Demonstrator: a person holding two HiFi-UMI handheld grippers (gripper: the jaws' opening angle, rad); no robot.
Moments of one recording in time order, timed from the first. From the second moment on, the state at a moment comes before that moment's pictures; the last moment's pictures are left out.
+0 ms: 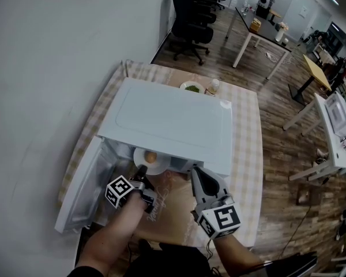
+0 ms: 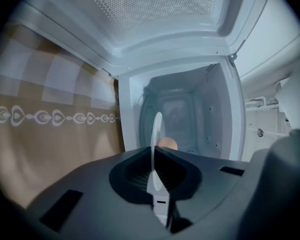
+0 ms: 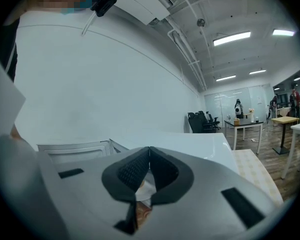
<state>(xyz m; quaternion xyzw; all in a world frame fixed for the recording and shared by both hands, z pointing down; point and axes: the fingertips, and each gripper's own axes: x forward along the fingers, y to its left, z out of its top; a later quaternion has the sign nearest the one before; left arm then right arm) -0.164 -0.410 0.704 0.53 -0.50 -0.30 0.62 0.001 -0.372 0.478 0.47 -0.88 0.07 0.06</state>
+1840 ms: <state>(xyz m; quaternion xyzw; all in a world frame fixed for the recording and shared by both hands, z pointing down) -0.170 -0.472 0.711 0.46 -0.55 -0.28 0.64 0.006 -0.375 0.481 0.48 -0.87 0.06 0.09</state>
